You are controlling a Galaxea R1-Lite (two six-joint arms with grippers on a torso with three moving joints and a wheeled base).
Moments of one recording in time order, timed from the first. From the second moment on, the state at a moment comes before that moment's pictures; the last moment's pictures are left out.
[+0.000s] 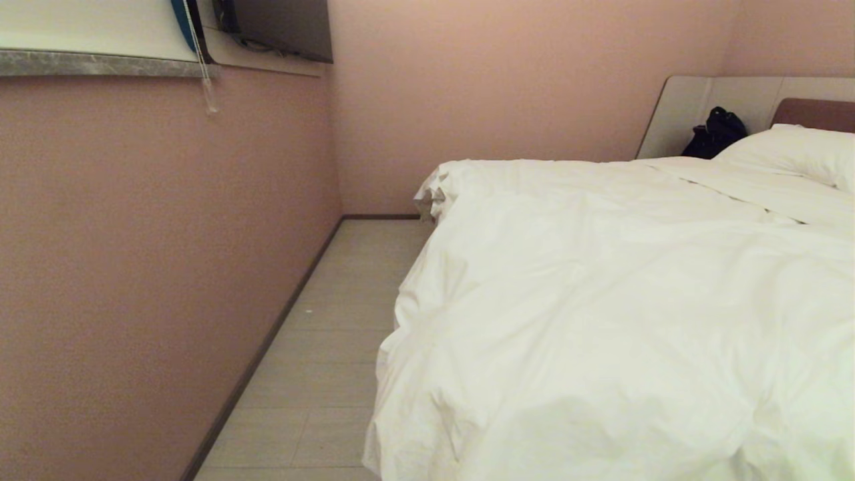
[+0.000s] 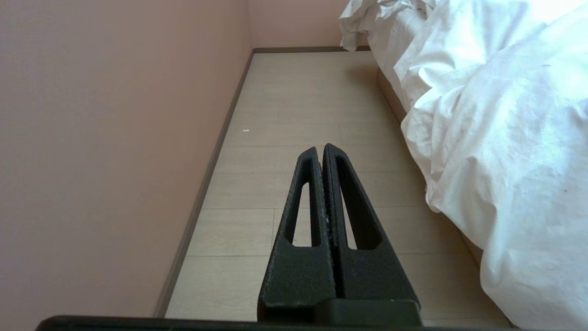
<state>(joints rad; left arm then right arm) 0.00 0.00 0.00 0.00 0.00 0.01 -0.58 1.07 -0.40 0.04 -0.12 0.60</state>
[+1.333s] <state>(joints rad) 0.00 0.00 0.00 0.00 0.00 0.01 -1.14 1.53 -0.30 -0.30 0.72 -0.43</state>
